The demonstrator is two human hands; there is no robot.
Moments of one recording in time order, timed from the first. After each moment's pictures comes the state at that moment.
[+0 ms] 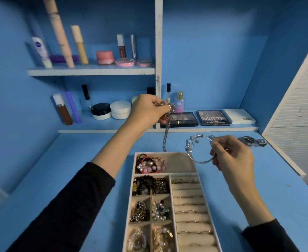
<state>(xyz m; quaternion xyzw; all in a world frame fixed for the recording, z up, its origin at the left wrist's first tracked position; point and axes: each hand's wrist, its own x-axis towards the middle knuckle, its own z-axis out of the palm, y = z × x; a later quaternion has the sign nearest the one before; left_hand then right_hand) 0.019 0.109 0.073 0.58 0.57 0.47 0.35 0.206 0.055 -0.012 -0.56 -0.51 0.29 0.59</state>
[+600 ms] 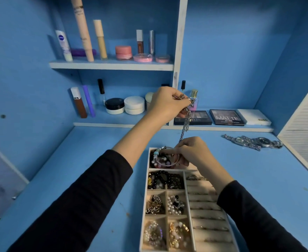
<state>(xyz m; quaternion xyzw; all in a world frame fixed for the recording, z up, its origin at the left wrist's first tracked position) 0.016 0.103 0.082 0.61 0.55 0.47 0.33 0.121 0.094 -0.020 -0.61 -0.61 0.40 0.31</state>
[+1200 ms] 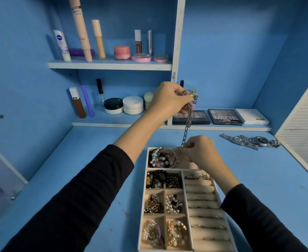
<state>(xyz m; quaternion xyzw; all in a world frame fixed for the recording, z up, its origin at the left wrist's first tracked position) 0.022 0.107 0.089 0.62 0.54 0.47 0.33 0.138 0.085 -0.009 -0.62 -0.68 0.27 0.28</state>
